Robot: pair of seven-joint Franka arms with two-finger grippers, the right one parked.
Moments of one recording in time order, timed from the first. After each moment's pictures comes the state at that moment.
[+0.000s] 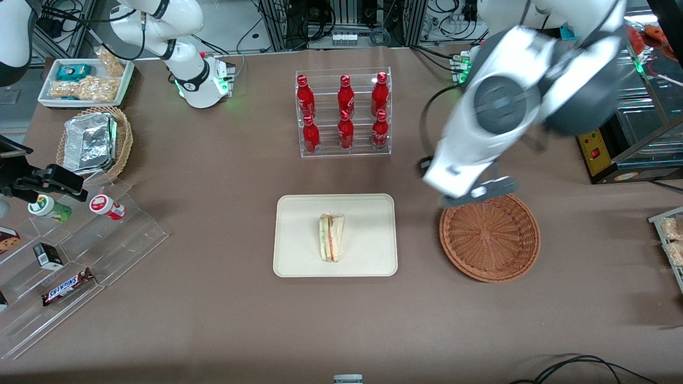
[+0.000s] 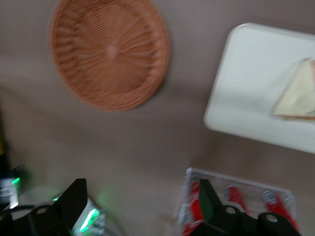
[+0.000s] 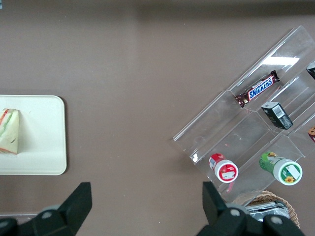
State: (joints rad) arm -0.15 0.33 -0.38 -1.24 0.11 1.26 -0.74
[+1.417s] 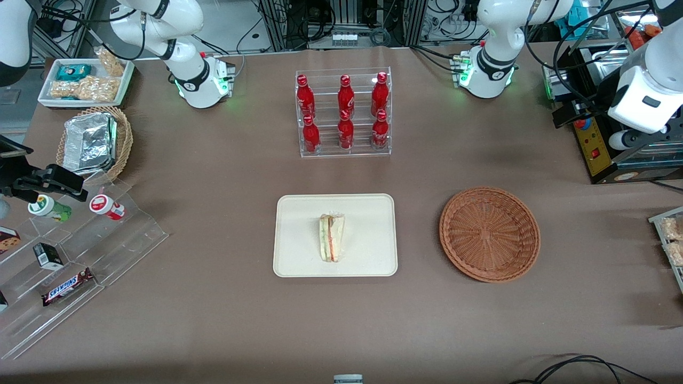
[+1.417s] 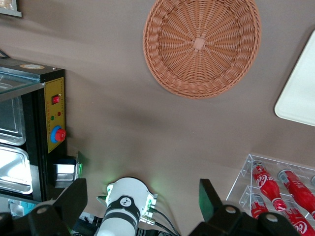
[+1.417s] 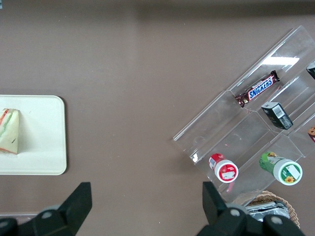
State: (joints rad) arm 0.10 -0.03 -0.21 -1.55 0.03 1.26 -0.35
